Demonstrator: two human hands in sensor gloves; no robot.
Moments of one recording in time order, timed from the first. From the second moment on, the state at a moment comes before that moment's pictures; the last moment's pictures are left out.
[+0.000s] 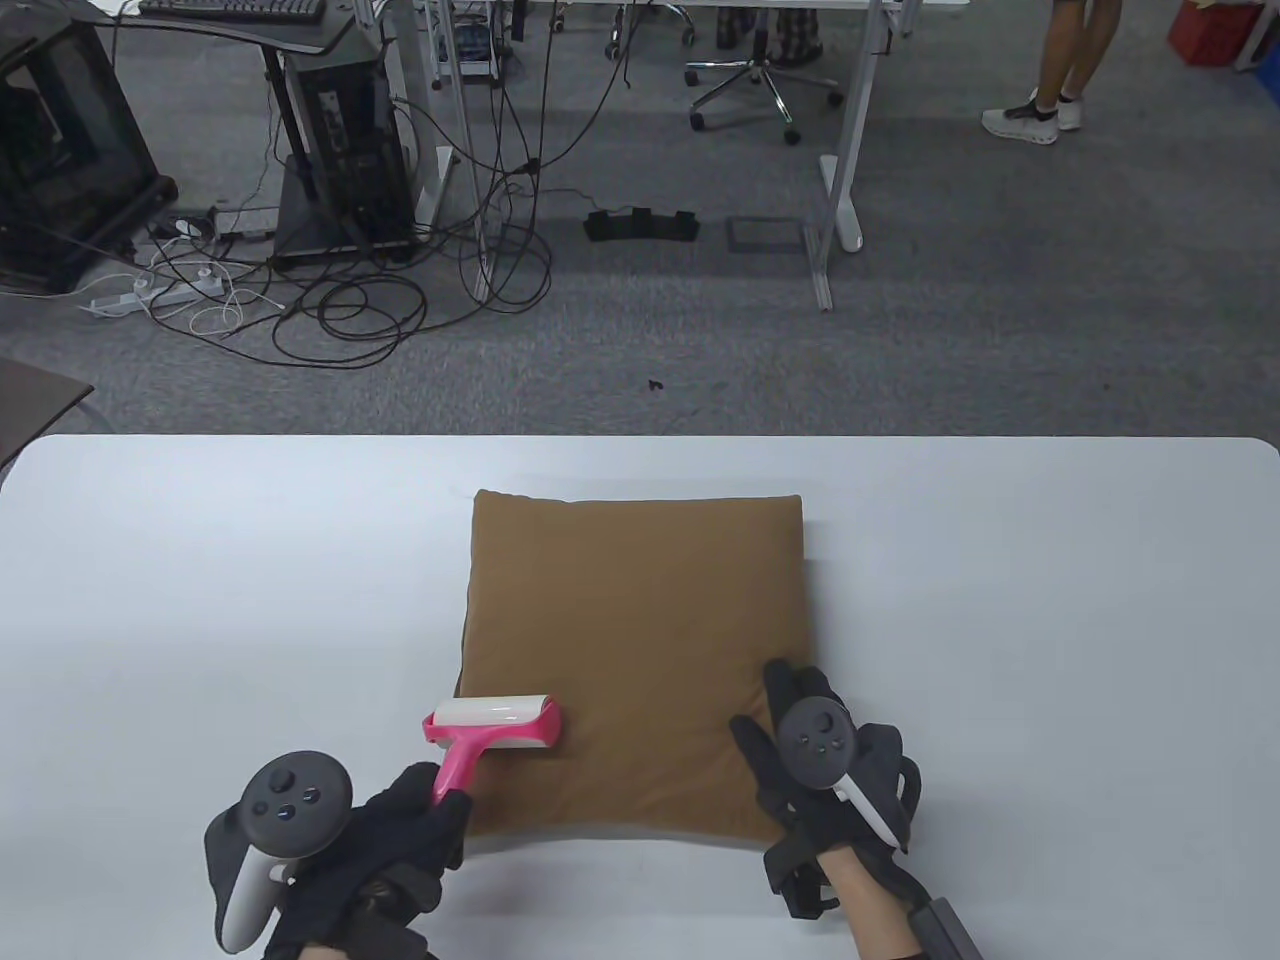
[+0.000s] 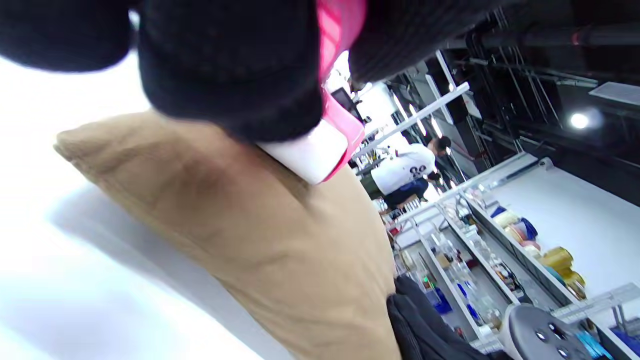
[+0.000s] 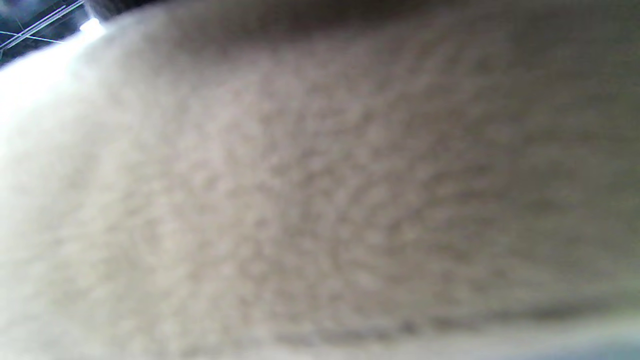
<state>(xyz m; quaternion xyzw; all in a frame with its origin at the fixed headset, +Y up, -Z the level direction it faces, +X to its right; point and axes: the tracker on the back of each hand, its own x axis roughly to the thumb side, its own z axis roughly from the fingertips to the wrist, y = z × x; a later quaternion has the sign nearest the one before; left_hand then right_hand) -0.241 -0.674 -0.235 -0.09 0.02 0.45 0.89 0.151 -0.734 -0.324 0.00 0.00 0.98 0.20</state>
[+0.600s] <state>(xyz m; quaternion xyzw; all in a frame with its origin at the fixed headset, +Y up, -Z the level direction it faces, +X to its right) -0.214 -0.682 -0.336 0.01 0.09 0.27 0.96 0.152 -0.737 -0.327 0.00 0.02 0.98 0.21</state>
